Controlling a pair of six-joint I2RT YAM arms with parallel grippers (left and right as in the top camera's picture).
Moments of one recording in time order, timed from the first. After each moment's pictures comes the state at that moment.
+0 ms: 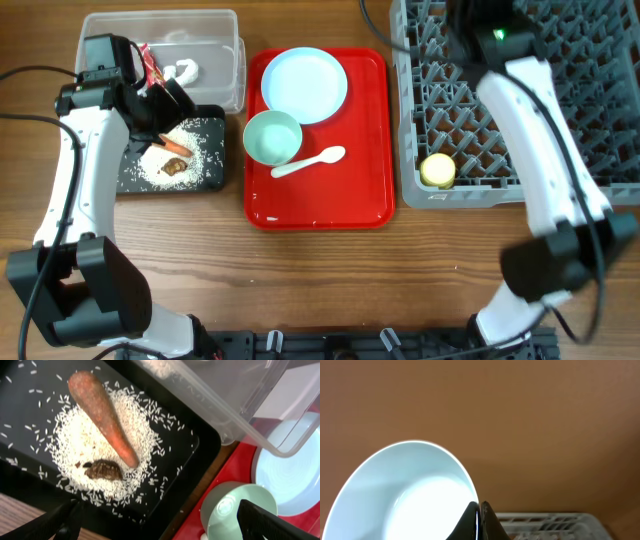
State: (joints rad) left arm 0.15 1.70 1.43 -0.93 0.08 -0.53; right arm 0.24 1.91 1.96 -0.26 0.41 -0.15
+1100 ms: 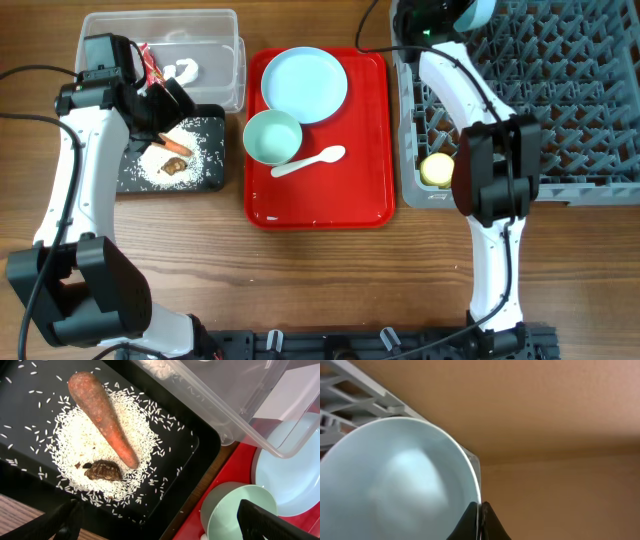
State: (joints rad) left arm 0.15 1.70 1.43 -0.93 0.08 -0.53; right arm 0.23 2.39 2.01 0.01 1.03 -1.04
